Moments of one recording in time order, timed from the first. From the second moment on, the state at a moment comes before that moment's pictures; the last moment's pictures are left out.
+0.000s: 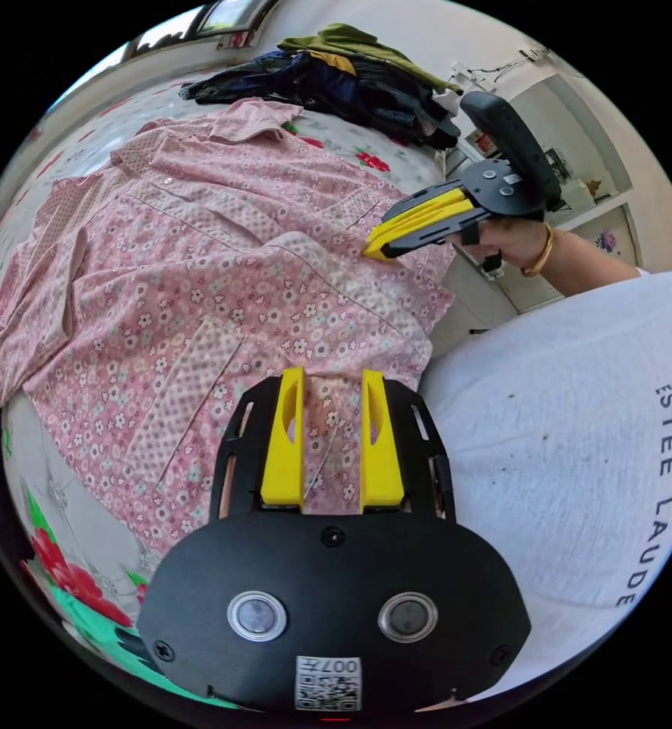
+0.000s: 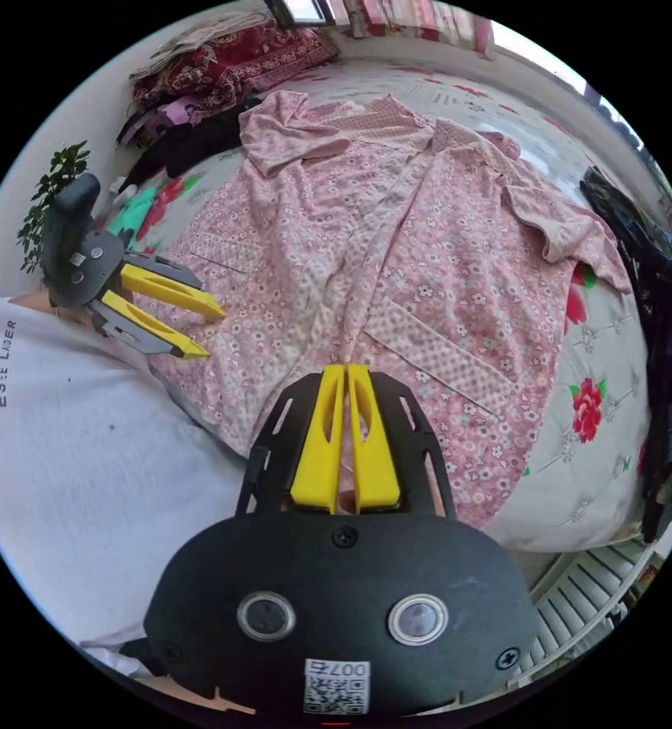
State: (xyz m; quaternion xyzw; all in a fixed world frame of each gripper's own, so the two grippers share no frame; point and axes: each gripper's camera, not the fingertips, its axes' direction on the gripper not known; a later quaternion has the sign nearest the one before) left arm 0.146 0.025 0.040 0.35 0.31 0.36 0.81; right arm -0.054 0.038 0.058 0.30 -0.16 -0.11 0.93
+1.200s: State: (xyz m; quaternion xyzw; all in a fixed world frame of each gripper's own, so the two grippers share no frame) left arm 0.110 0.049 0.040 0.38 0.38 0.24 0.81; right arm -0.106 0.081 0.072 0.27 -0.24 -0.24 0.90
